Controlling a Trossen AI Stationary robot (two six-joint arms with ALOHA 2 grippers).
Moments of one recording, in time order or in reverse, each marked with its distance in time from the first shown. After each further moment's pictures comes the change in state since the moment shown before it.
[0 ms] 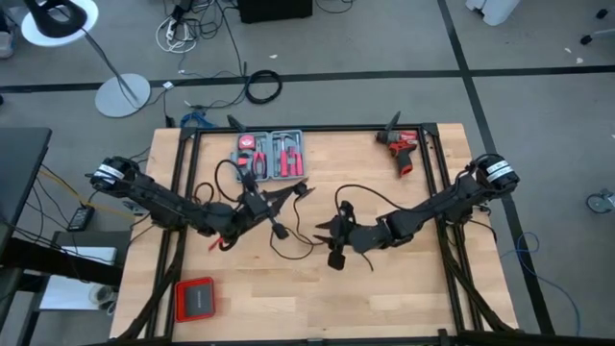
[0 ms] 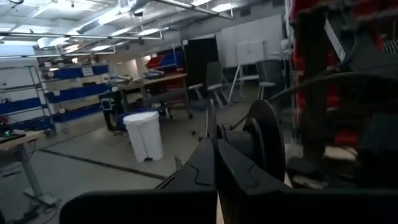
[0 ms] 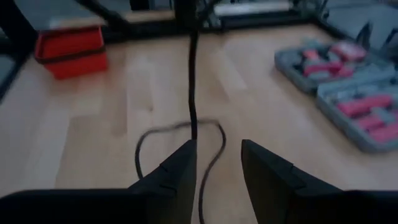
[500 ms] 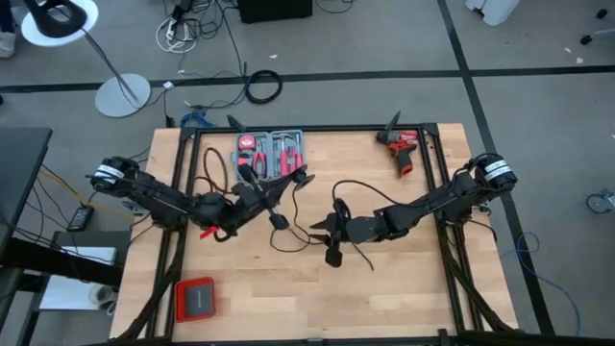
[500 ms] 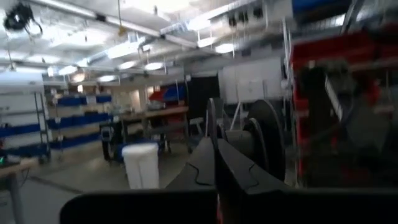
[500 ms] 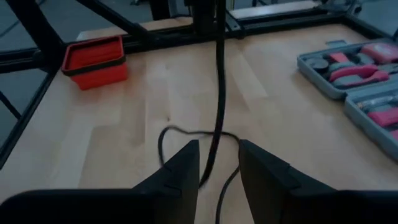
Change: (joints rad) left arm 0.058 0.000 0.000 0.227 0.109 0.111; right arm -0.061 0.010 0.000 0.049 -0.150 0.006
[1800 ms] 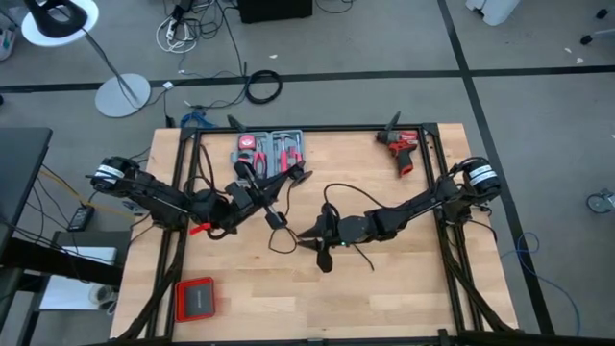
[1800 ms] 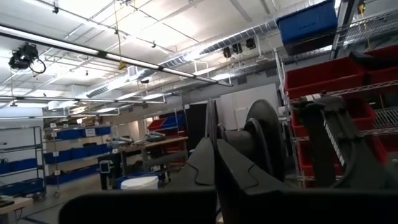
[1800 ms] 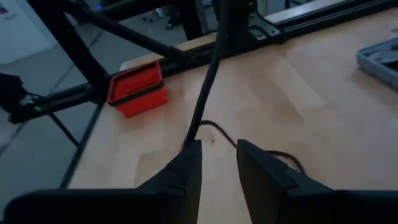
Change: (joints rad) left arm 0.007 0.000 0.002 0.120 0.074 0.124; right arm -0.028 0.133 0.039 0.228 -0.168 0.117
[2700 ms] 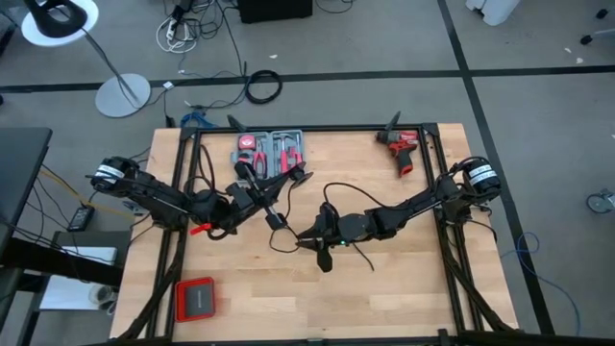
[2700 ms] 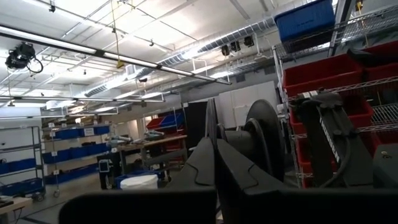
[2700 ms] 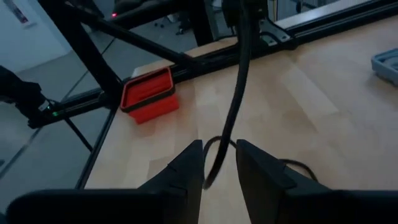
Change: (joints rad) left arm -0.002 0.000 -0.001 -0.013 -0.001 0.000; right arm -0.016 0.000 0.000 0.034 -0.032 -0.009
